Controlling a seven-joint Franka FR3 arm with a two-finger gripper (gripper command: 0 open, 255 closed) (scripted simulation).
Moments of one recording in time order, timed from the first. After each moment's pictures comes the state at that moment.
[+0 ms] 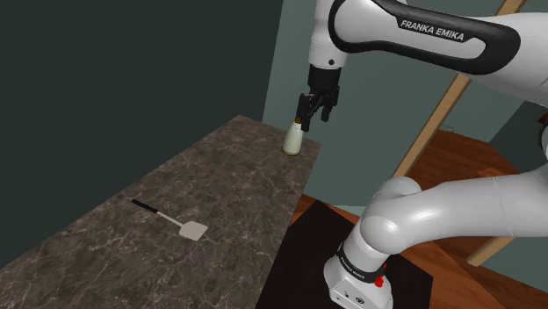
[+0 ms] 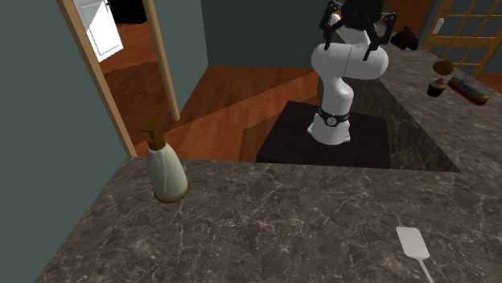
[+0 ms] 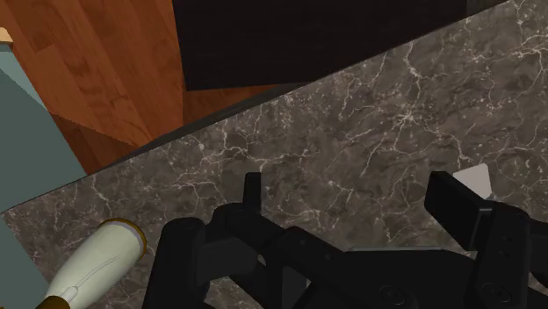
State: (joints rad) arm -0.01 -0.80 0.04 -2.33 -0.08 1.45 0.11
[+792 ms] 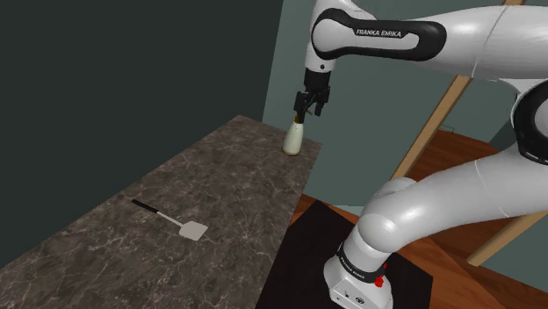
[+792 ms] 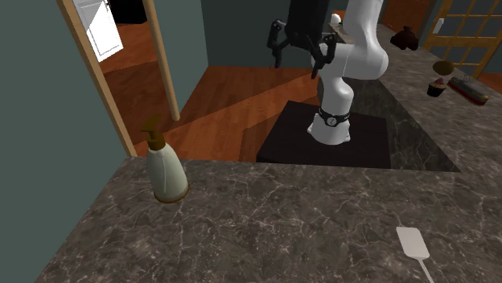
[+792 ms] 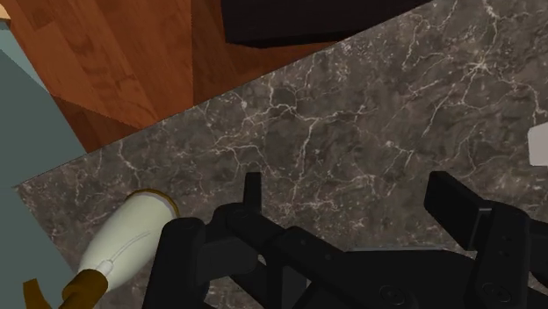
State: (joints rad) arm -0.07 -0.58 -0.14 -2.28 -0.18 1.66 -0.06
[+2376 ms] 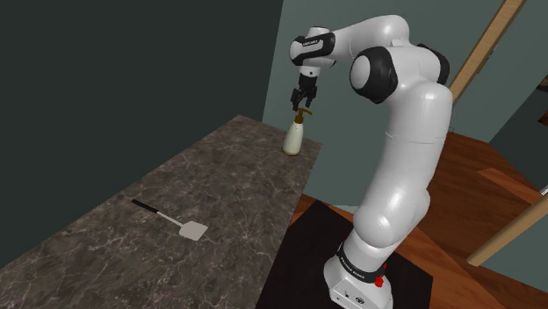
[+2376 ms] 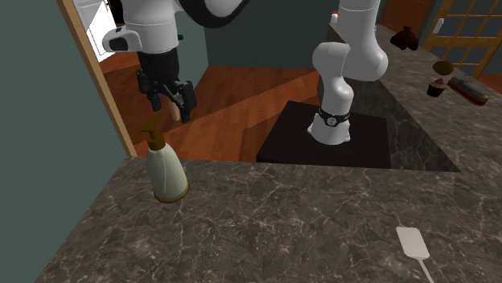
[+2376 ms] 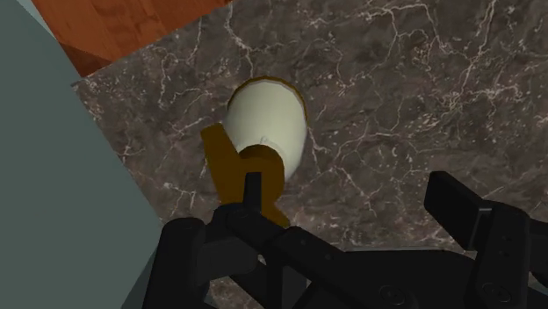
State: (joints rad) arm -0.23 0.27 -0.43 -1.63 0.06 1.89 -0.53
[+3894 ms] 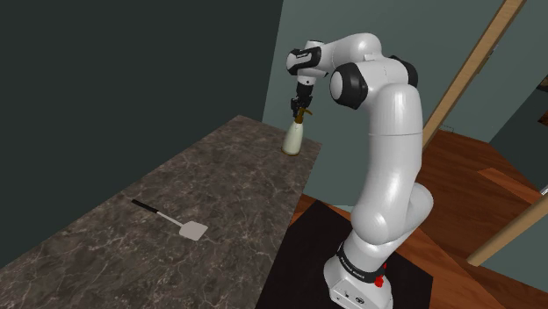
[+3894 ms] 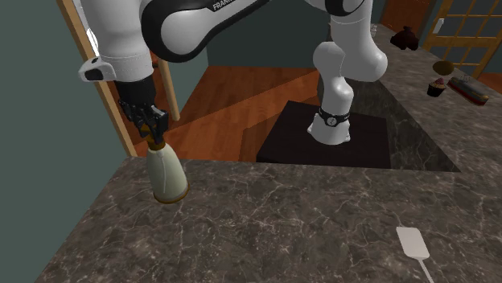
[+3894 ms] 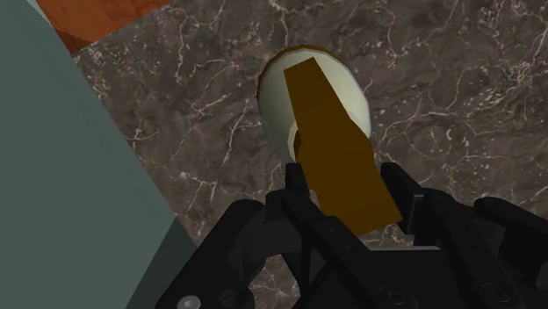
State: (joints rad) arm -0.32 0.50 -0.41 -1.44 0.16 1.92 -0.61
